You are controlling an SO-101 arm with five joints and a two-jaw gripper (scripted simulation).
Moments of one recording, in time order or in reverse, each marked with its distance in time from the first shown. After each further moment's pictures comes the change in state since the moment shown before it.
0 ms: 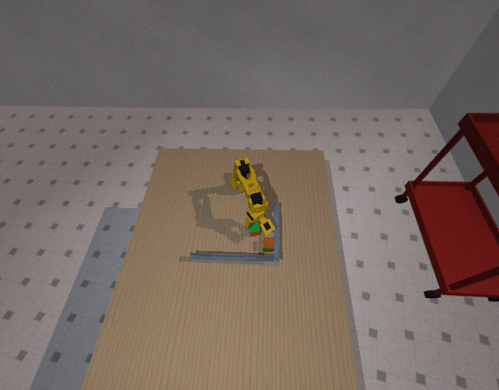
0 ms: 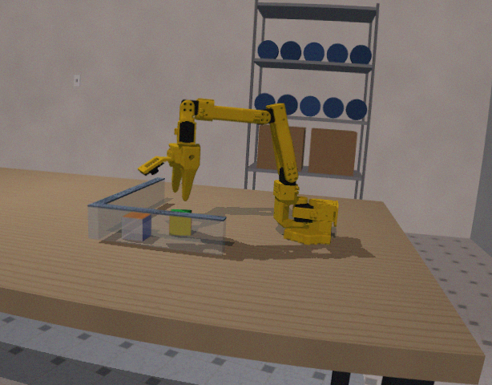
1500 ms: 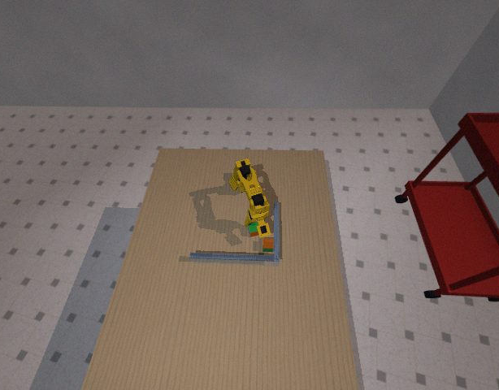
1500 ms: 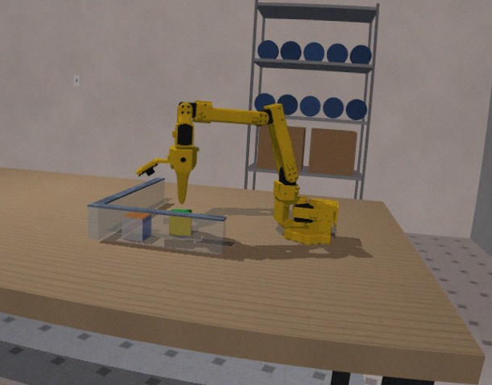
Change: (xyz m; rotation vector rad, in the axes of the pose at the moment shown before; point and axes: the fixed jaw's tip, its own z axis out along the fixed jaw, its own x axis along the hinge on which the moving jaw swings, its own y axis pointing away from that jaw) arm -0.006 0.002 0.004 -0.001 0.005 0.318
